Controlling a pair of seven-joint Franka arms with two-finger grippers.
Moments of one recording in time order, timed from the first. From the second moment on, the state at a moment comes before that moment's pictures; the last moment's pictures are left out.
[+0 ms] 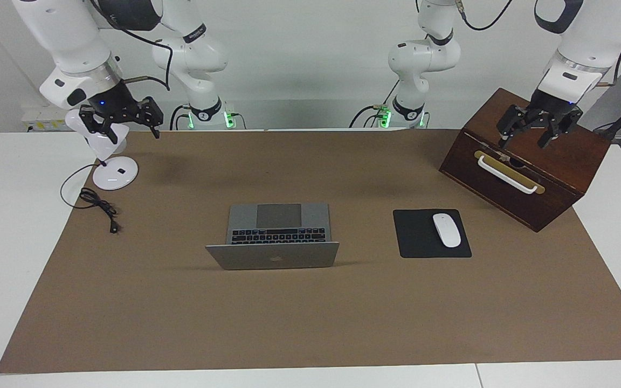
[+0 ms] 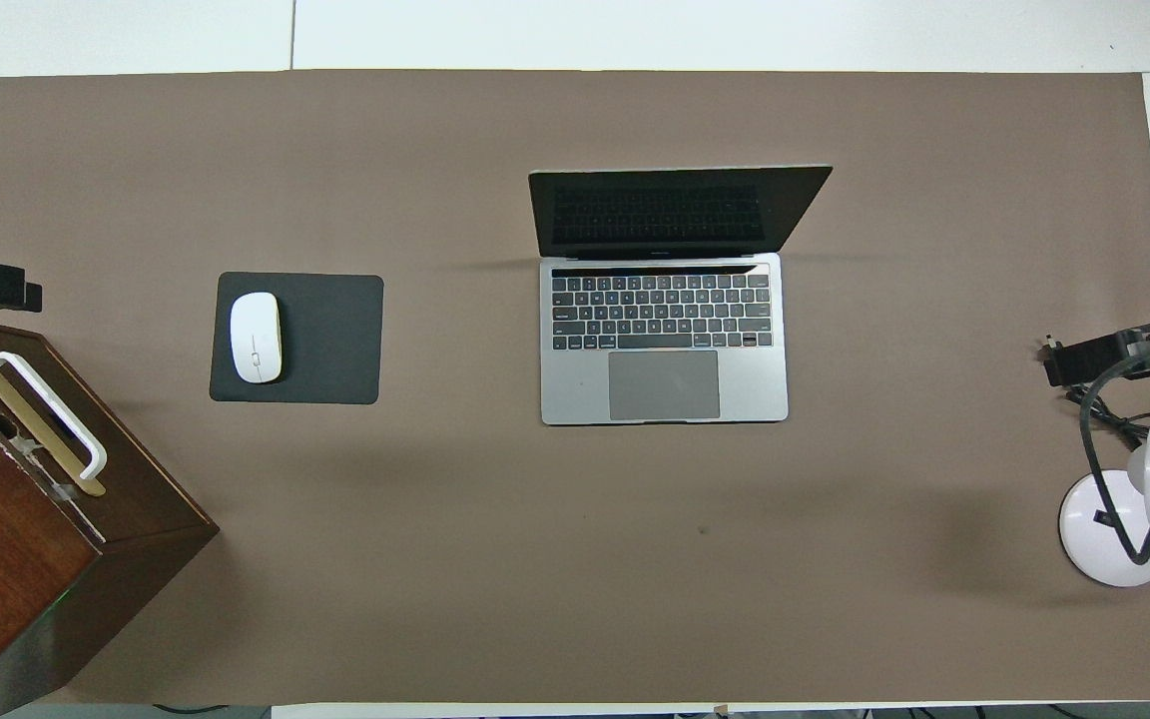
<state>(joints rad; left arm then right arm) 0.05 -0.06 -0.03 -1.63 -0.03 1.65 0.08 -0.08 -0.12 0.06 -1.74 0.01 1.56 -0.17</state>
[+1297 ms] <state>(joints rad) 0.05 -0.06 -0.03 -1.63 -0.03 1.65 0.08 -0.15 -0.05 0.03 -1.58 0.03 1.62 -0.14</state>
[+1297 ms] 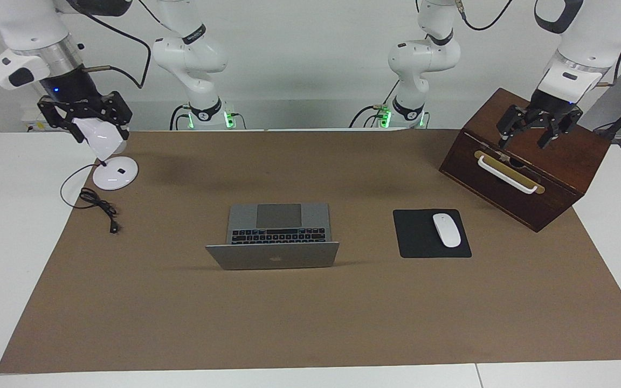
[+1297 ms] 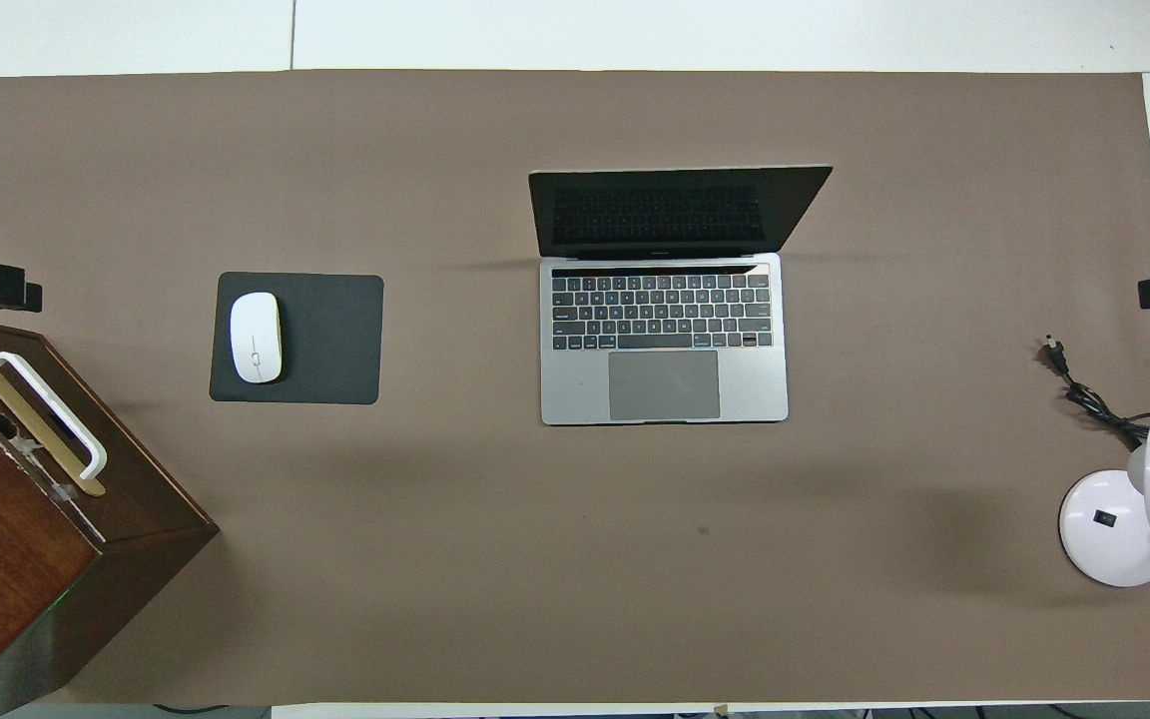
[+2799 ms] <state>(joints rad) 0.04 -0.06 -0.04 -1.64 -0.03 1.67 0.07 0.02 0.55 0.06 -1.02 -0.02 2.06 -0.01</state>
